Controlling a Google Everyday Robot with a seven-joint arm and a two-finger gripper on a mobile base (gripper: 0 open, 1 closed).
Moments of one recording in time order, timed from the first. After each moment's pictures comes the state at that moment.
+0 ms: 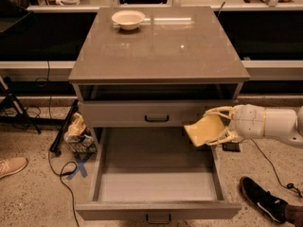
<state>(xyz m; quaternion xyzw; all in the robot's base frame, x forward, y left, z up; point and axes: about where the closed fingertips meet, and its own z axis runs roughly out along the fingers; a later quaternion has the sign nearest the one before) 0.541 -0.181 0.753 -0.65 0.50 0.11 0.56</state>
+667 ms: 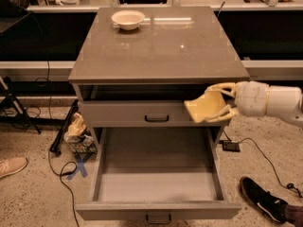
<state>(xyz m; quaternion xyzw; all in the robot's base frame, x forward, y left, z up) 0.577 -0.181 0.814 -0.64 0.48 0.07 0.59</state>
